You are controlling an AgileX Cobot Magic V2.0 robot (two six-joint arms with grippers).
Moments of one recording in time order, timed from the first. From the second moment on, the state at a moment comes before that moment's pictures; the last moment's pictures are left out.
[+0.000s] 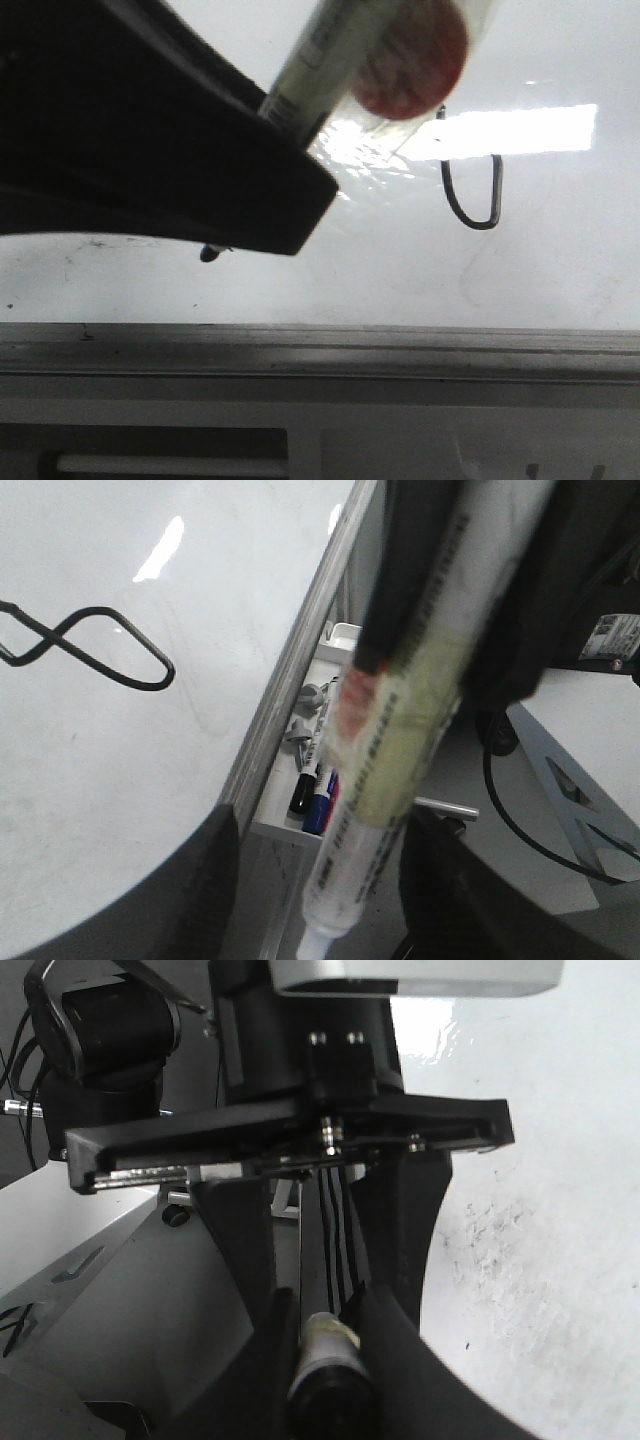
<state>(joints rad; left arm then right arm) -0.87 1.08 -0.68 -1.09 0.46 1.32 0.69 0.90 -0.71 1.07 0.64 -1.56</state>
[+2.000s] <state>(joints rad) -0.87 1.20 -0.69 -1.34 0.20 1.21 0.51 0.58 -0.70 1.07 0.50 -1.43</state>
